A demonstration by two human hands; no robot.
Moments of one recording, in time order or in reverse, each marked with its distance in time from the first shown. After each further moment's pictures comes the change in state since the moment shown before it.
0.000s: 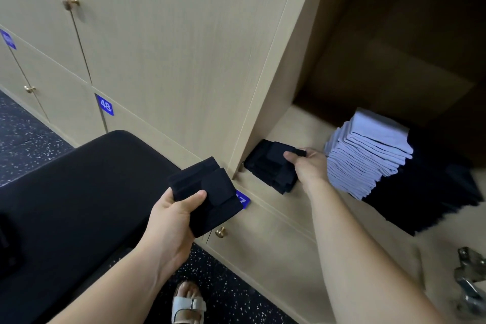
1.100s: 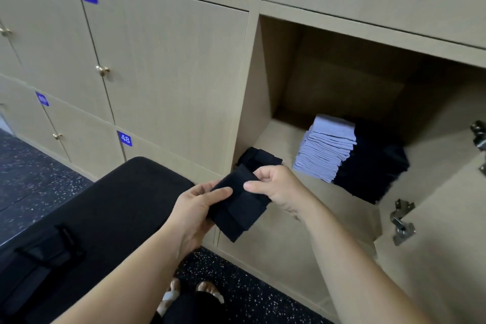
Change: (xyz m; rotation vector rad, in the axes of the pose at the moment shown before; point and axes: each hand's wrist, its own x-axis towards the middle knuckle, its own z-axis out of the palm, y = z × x) left_hand -0.097 0.038 0.027 0.282 -0.226 -0.080; right_hand -0.192 -0.063 -0.059 -0.057 -0.562 -0.201
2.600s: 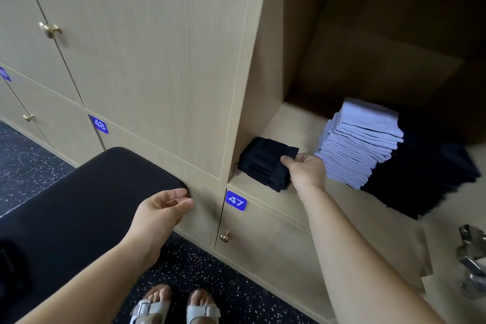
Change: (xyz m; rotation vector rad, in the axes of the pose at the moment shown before) left_hand 0.107 -0.029 -0.069 0.439 0.336 0.065; right_hand 0.157 0.106 -0.037 0.047 0.637 0.267
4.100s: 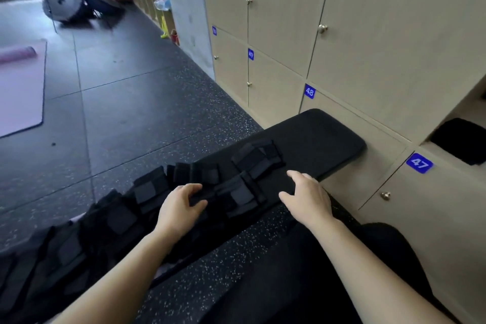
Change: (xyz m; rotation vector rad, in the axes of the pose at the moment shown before) left_hand -0.268 -0.122 -0.379 0.799 0.536 0.124; right_hand -0.448 -0.009 0.131 -0.699 -0.691 -0.693
